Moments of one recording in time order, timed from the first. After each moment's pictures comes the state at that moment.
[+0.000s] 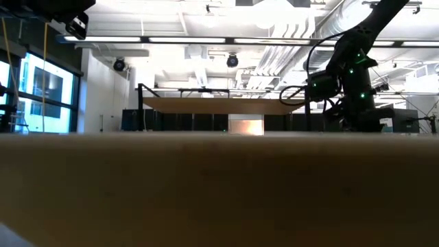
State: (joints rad) left arm 0.00 0.14 0.39 -0.27 0.07 -0.01; right arm -0.75 1.48 0.74 -0.90 0.05 -0.49
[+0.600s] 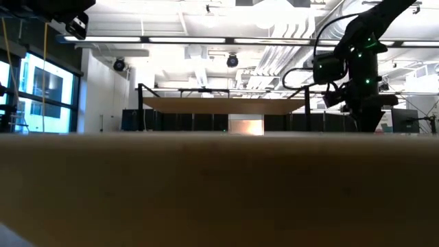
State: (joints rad) left arm 0.00 0.14 0.39 -0.27 0.07 -0.01; right arm -0.72 1.31 0.74 -0.93 0.05 -0.47
